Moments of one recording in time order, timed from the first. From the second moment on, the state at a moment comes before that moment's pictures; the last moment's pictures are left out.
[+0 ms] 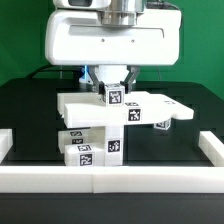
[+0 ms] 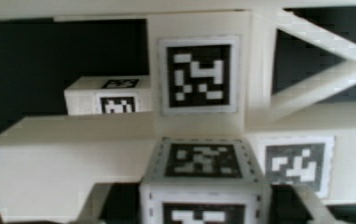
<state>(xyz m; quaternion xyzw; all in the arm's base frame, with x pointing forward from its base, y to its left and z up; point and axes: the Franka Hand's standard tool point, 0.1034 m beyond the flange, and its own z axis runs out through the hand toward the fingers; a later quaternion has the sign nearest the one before) 0.572 -0.027 0.116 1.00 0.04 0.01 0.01</state>
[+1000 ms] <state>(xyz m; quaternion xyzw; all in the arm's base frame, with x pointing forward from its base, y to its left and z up) 0.571 -0.025 0.115 0.96 -0.28 0.01 0.01</state>
